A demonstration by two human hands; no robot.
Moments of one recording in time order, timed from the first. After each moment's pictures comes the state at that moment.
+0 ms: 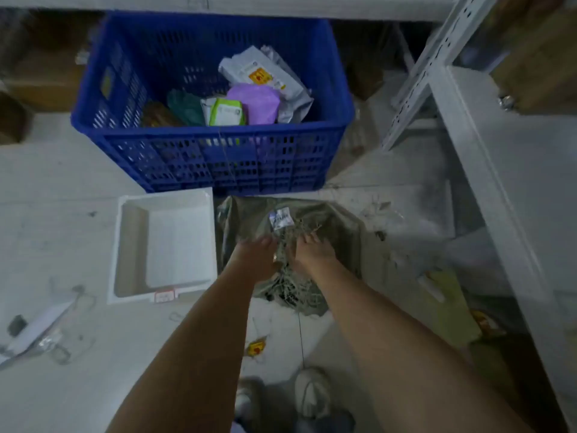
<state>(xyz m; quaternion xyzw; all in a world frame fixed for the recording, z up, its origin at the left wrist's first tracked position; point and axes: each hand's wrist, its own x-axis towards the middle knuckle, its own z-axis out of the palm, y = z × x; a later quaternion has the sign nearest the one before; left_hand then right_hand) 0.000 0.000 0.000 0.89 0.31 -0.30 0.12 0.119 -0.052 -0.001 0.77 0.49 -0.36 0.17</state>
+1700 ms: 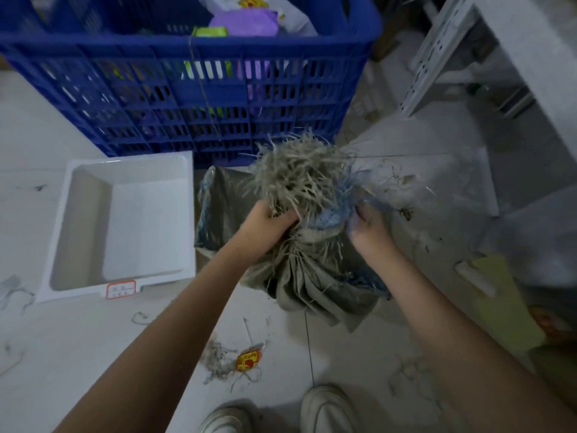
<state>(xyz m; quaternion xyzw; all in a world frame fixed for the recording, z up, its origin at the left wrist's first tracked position) 0.018 -0.013 -0.072 0.65 0.40 0.17 0.61 0.162 -0.097 -0.064 0.73 0.28 -0.45 -0.43</state>
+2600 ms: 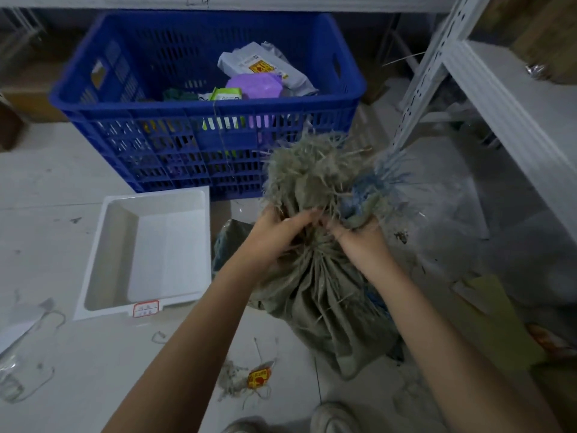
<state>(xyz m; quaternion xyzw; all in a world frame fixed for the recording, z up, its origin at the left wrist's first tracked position) 0.015 -0.029 0.007 0.54 0.43 0.21 0.69 0.140 -0.102 -0.011 0.70 0.31 -0.35 -0.54</state>
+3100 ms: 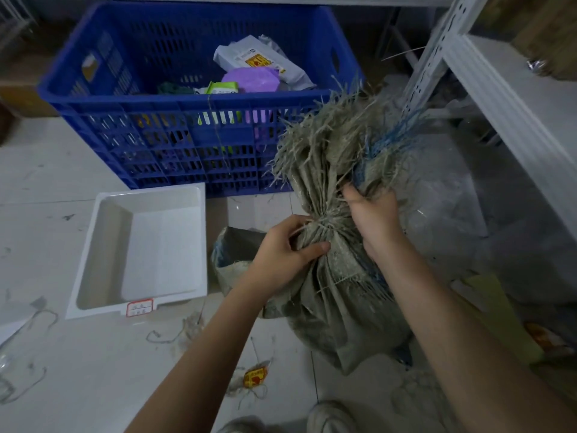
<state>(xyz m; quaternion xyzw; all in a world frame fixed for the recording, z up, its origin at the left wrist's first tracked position) 0.015 -0.050 -0.020 0.67 0.37 0.22 0.60 0.157 -0.079 0.002 0.70 0.17 -0.30 -0.63</state>
